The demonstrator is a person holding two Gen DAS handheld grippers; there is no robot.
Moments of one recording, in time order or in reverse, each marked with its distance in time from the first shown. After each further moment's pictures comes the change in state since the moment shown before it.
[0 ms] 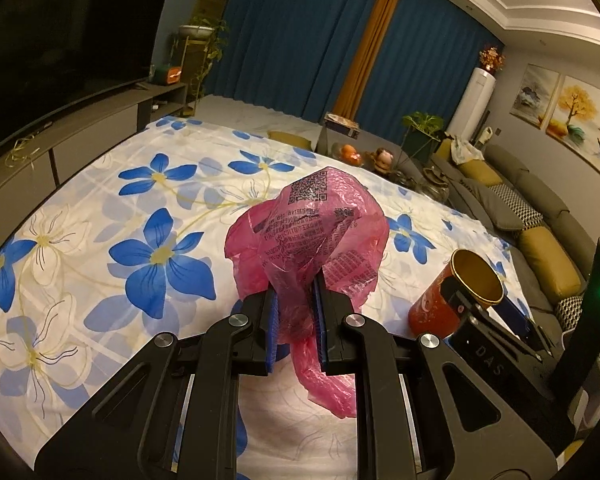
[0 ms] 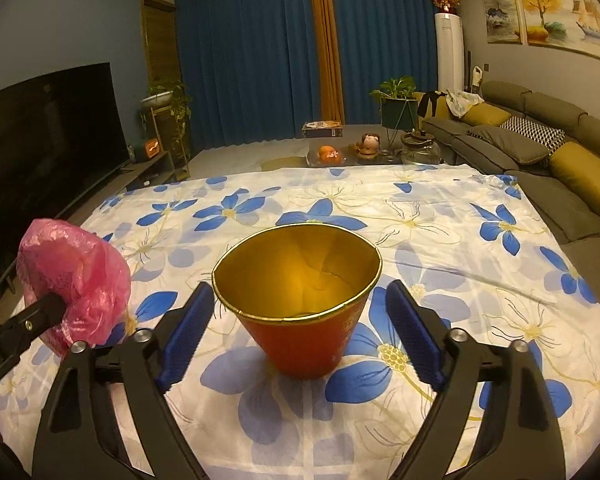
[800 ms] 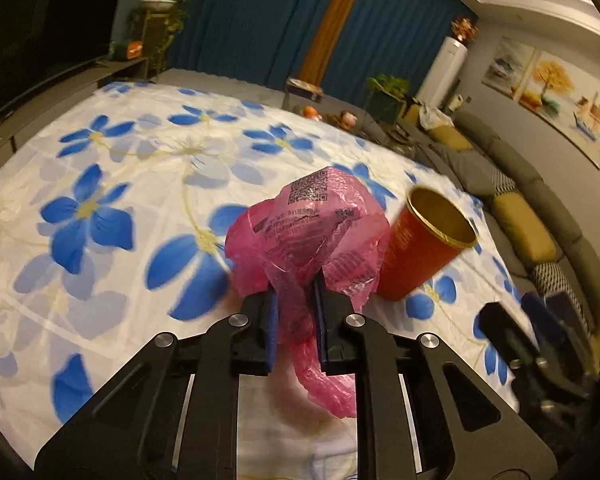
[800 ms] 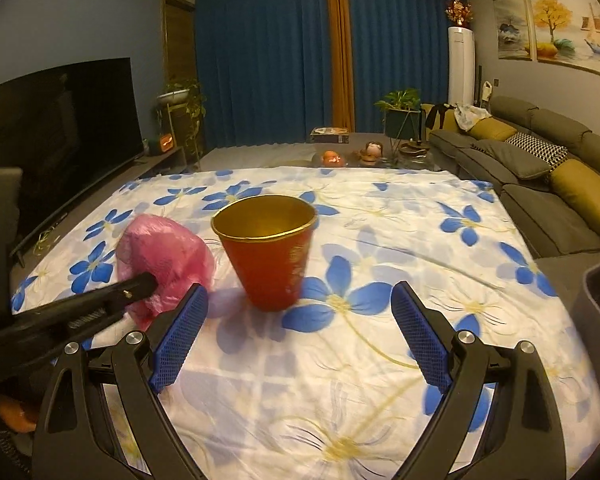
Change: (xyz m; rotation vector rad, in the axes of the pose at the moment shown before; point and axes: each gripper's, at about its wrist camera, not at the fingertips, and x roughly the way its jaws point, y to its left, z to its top) left arm 0.025 -0.029 -0.027 0.042 0.107 -0.110; right arm -0.065 -0.025 -0.025 -0.073 -0.015 0.030
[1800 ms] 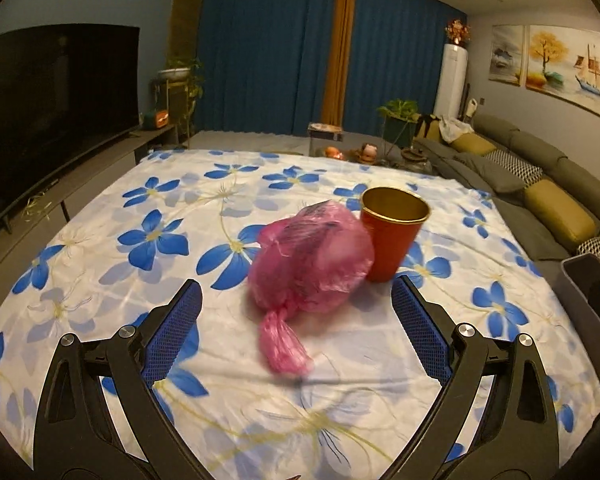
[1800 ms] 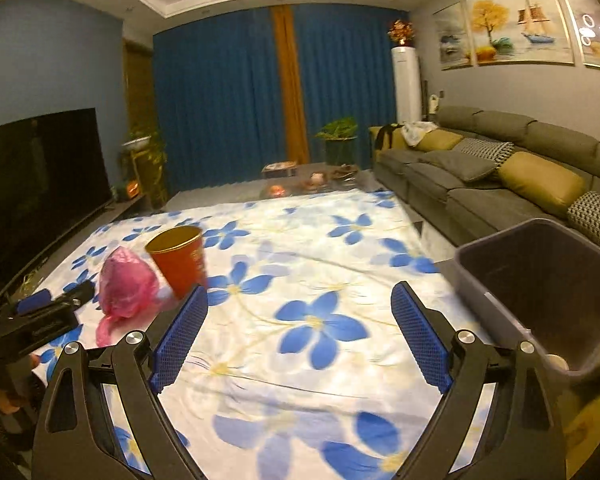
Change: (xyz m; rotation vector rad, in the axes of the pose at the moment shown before) left arm -0.073 -0.051 -0.043 0.169 -0.163 0.185; right arm -0.118 -0.092 -0.031 0.111 -0.134 -0.103
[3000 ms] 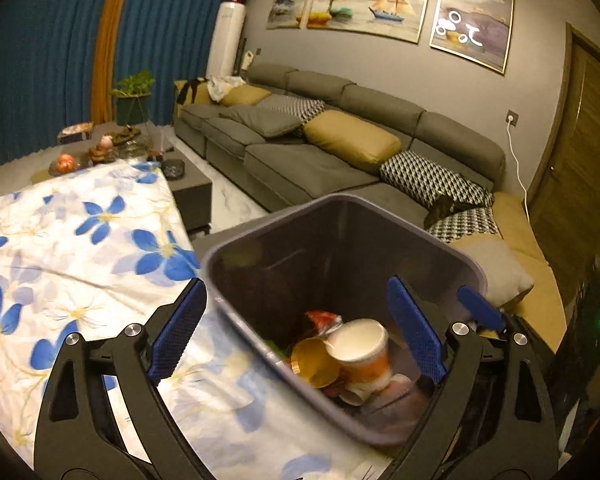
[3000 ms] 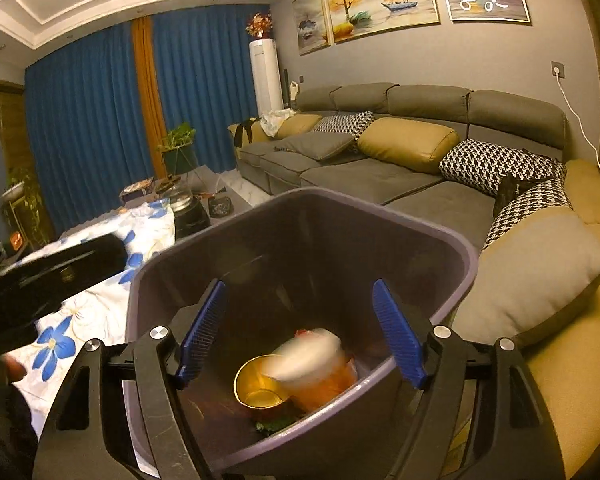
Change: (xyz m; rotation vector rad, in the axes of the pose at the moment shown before) left arm -0.007 -0.363 -0.024 0.330 0.102 -0.732; right arm -0.036 -0.250 -0.024 0.230 -0.016 -0.422
